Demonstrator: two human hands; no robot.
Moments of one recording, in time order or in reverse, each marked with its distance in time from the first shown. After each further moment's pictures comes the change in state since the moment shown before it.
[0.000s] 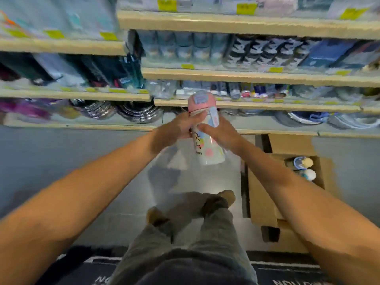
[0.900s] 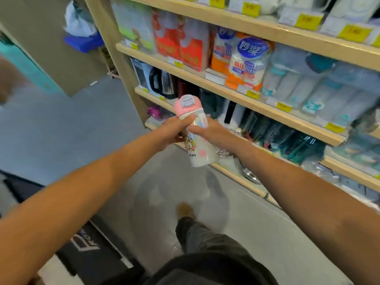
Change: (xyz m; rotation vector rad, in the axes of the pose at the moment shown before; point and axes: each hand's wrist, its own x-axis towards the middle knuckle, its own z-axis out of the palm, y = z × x) left_hand -0.371 -0.110 -0.500 -0.253 0.799 0.107; right_hand 0.145 -0.332 0.548 -0.265 -0.531 -0.420
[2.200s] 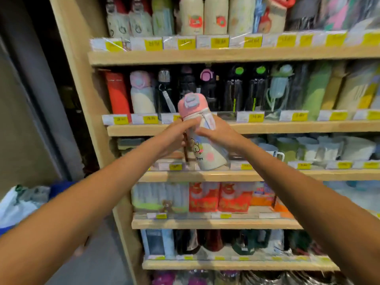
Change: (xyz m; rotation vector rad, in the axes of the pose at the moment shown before) left_hand 0.197 0.392 -0.456 0.104 -0.599 0.686; right_hand 0.381 -0.456 0.032 -0.325 0.808 -0.330
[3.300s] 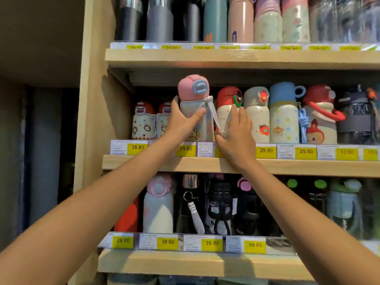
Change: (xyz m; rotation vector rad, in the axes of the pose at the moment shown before) left_hand 0.185 0.200 -0.157 0.201 0.541 0.713; right_hand 0.269 -0.084 -0.053 -0.699 0.797 -0.279
